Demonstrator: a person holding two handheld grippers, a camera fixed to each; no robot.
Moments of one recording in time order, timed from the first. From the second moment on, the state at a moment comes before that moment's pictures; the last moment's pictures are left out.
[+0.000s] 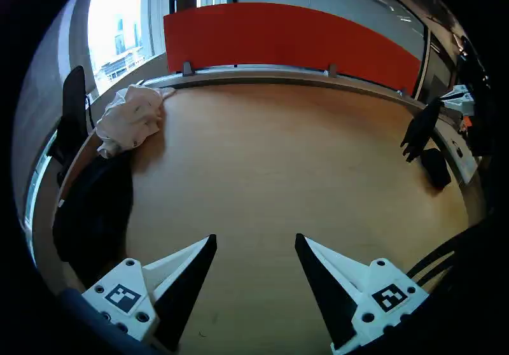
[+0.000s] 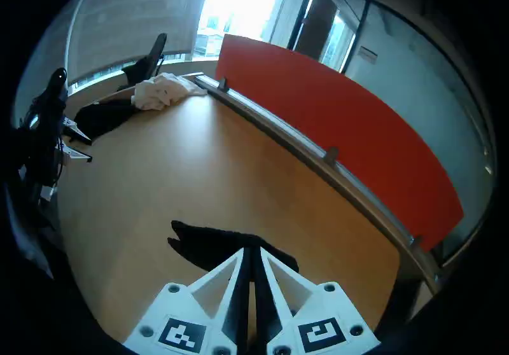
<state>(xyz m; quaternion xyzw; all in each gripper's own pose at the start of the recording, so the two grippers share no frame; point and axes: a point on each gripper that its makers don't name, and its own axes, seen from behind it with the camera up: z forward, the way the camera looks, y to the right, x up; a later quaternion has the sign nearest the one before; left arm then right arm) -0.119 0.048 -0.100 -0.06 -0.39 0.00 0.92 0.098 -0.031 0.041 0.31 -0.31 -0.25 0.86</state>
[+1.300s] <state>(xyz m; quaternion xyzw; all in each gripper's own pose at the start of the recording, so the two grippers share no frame) -0.118 0.063 -0.098 -0.06 -0.39 0.02 0.92 0.089 0.125 0.094 0.21 -0.37 -0.26 0.87</state>
